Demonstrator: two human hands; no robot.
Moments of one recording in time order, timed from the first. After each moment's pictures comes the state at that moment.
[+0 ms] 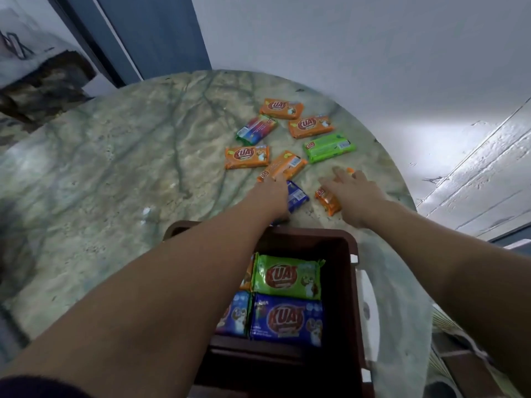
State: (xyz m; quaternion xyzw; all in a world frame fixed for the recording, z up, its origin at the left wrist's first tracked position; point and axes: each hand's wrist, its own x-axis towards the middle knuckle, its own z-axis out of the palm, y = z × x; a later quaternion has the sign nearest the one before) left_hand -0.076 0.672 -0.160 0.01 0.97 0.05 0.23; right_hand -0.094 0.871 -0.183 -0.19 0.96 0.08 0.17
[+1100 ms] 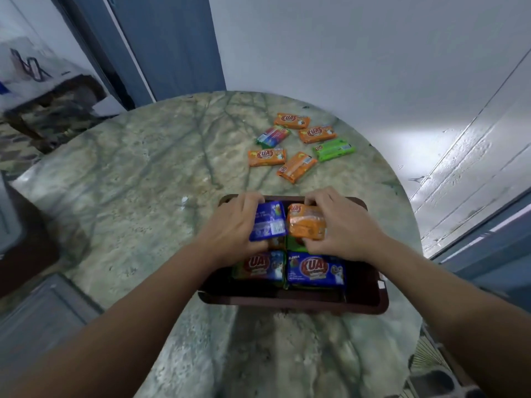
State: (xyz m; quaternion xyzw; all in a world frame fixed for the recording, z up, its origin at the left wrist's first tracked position) left_hand 0.113 0.548 -0.112 0.17 0.98 0.12 -0.02; right_hand 0.082 0.808 -0.111 -0.27 0.95 -0.17 0.03
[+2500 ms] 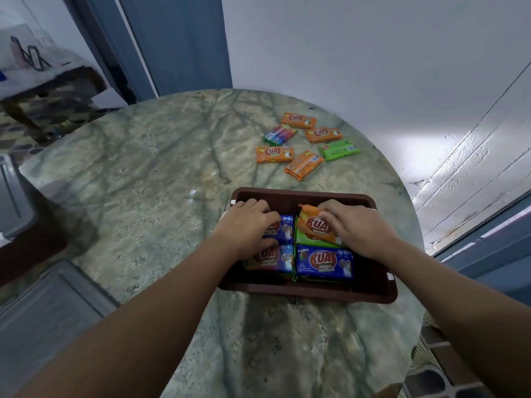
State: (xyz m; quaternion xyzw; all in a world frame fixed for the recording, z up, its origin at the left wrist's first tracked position) left_hand 0.105 0.542 -0.140 0.22 0.98 0.01 0.01; right_hand 0.081 0.817 -0.135 -0.22 0.96 -0.15 0.06
